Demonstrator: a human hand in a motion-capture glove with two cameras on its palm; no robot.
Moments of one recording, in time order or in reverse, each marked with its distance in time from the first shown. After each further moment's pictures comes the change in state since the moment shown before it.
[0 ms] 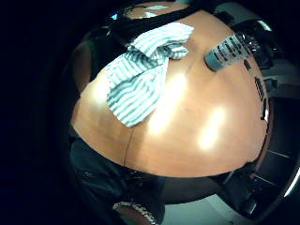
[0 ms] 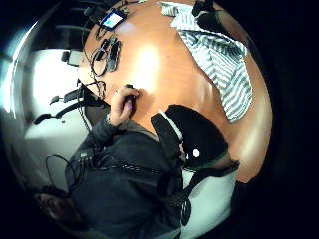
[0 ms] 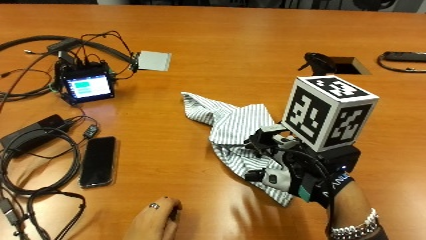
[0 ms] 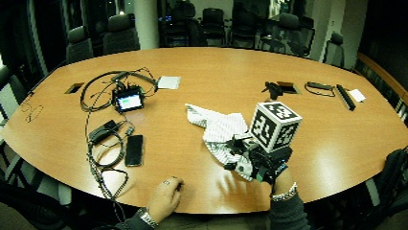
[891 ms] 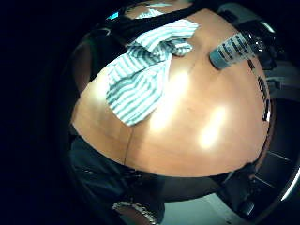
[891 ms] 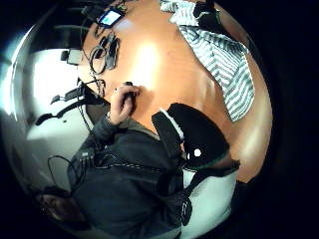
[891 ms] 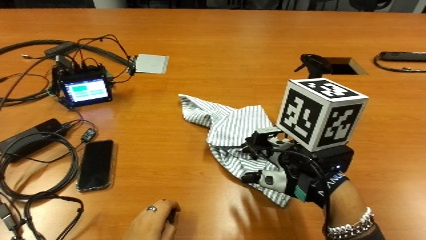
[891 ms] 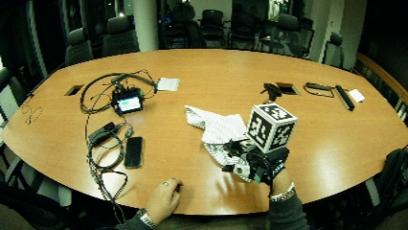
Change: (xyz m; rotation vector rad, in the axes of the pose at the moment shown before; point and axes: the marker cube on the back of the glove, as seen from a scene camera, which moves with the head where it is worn) arm -0.002 -0.005 0.006 -0.040 -0.007 -0.008
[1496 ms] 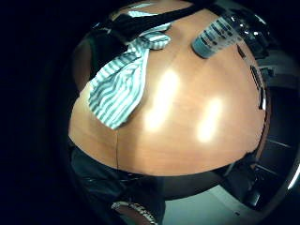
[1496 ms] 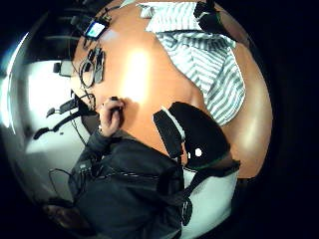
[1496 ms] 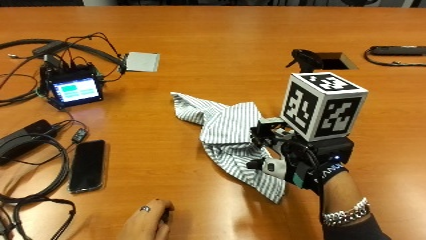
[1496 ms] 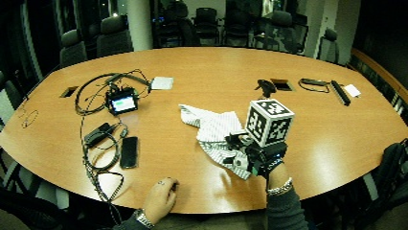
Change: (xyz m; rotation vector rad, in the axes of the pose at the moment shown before) arm 0.024 -0.017 -0.004 0.023 0.045 0.126
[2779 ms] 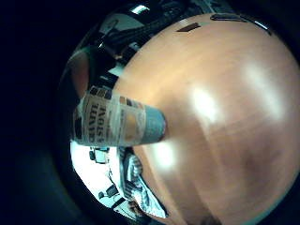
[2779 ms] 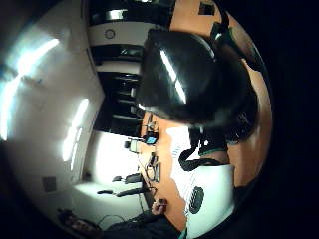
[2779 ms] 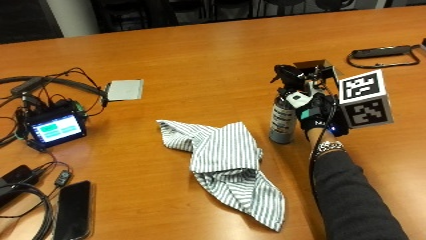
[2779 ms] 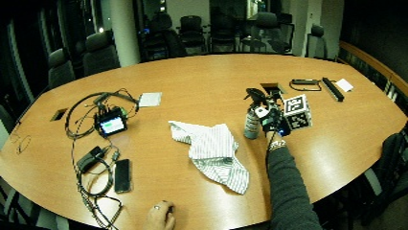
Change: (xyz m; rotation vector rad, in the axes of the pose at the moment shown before) arm 0.133 -0.132 -0.009 0.593 -0.816 0.423
